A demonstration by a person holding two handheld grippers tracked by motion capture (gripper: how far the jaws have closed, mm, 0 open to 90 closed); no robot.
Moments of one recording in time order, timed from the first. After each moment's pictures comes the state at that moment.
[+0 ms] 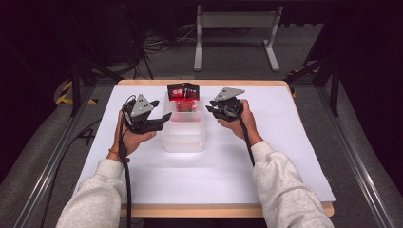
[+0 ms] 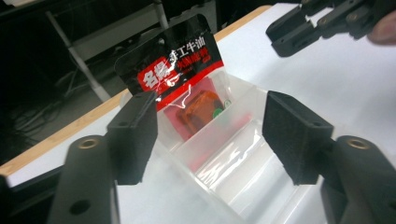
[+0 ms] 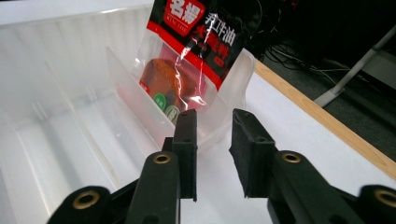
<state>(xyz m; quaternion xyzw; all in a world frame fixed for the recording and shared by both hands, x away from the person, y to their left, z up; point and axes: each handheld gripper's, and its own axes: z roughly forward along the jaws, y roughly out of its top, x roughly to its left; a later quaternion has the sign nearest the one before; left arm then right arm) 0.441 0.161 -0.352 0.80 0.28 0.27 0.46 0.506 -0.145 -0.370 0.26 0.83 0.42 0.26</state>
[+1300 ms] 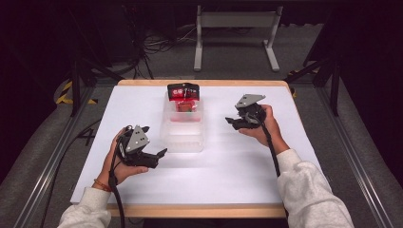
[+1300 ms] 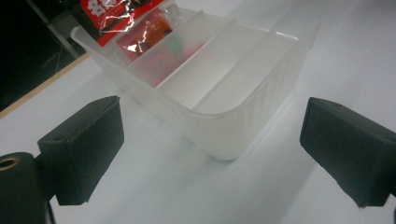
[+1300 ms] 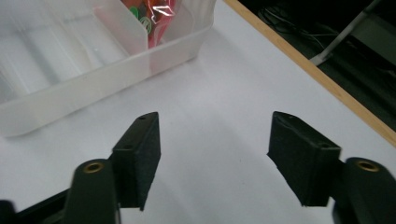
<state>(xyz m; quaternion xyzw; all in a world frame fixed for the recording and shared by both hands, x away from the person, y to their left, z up) 0.370 0.176 -0.387 0.84 0.26 0.26 0.41 0.482 -0.208 -0.371 0.27 0.86 0.34 0.25</state>
